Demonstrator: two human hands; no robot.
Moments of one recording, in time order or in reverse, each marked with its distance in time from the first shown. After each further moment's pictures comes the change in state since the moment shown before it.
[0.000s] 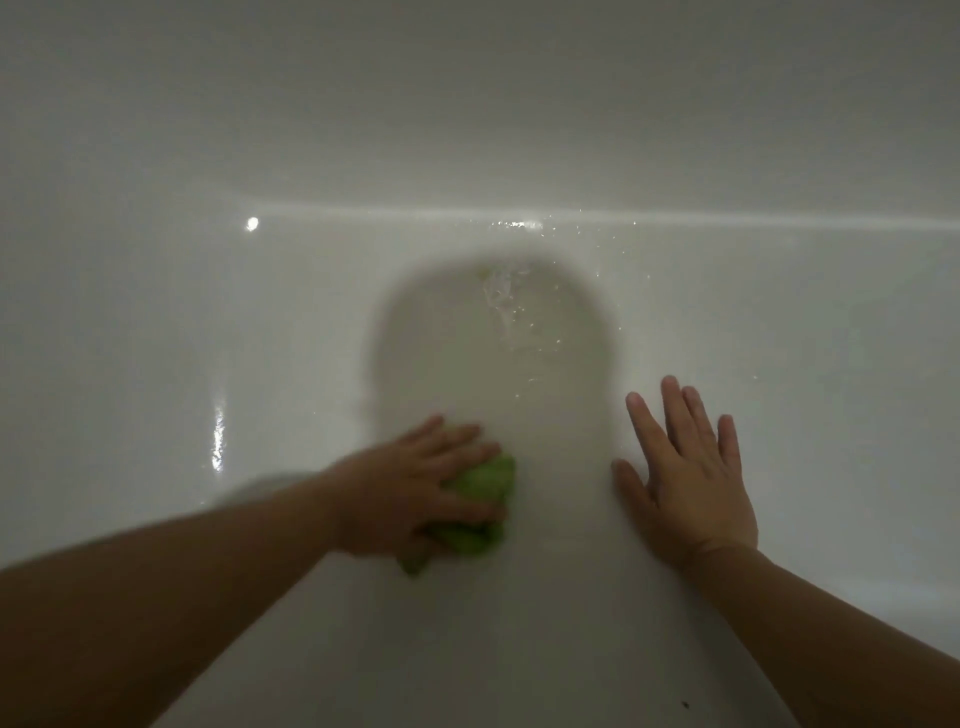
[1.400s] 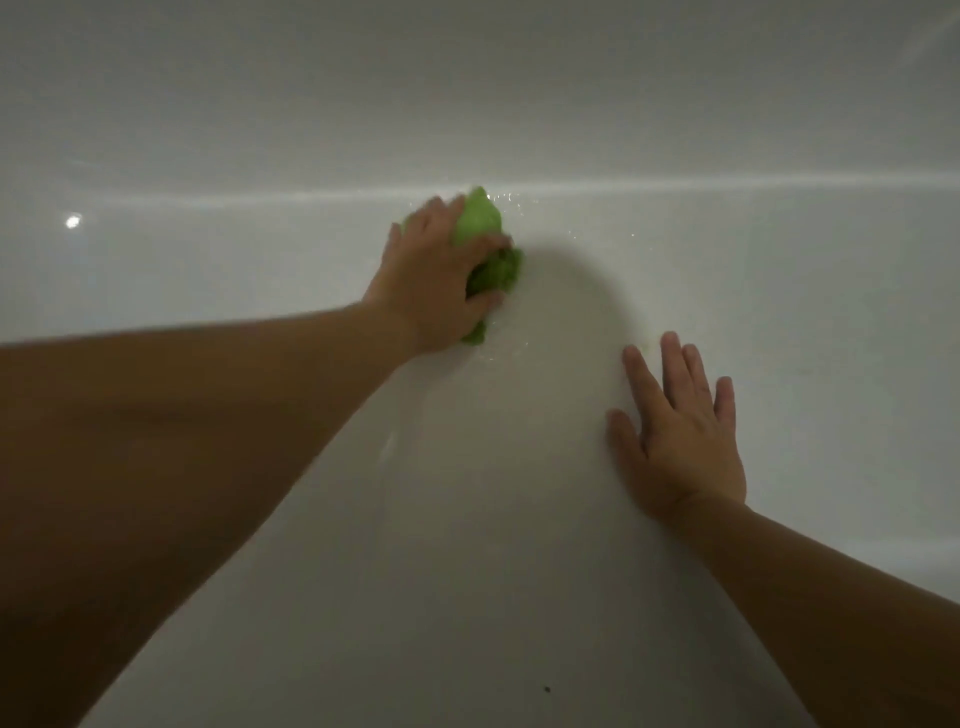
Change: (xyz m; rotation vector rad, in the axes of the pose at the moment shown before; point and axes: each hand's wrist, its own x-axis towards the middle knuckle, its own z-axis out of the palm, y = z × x) left_hand 0.206 -0.051 -0.090 -0.125 0.298 -0.645; right_hand 0.005 0.099 -0.009 0.079 0.068 0.116
